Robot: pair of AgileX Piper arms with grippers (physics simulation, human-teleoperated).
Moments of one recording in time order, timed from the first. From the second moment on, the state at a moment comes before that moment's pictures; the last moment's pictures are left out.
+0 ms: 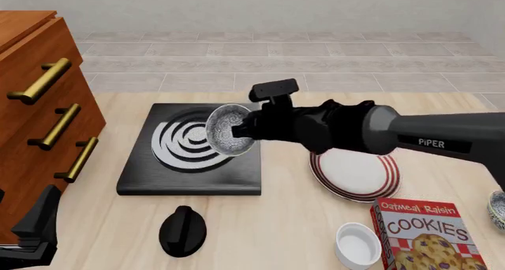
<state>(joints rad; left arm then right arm) 0.00 0.02 0.00 -0.02 0.00 0.64 1.82 -1.18 0.03 0.21</state>
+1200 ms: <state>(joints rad) 0.00 0.02 0.00 -0.01 0.00 0.16 1.77 -0.88 -0.17 0.23</state>
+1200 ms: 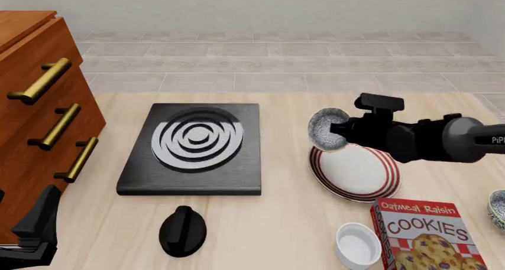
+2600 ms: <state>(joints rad) 0.00 0.02 0.00 -0.01 0.00 0.05 1.81 -0.76 -0.23 0.14</state>
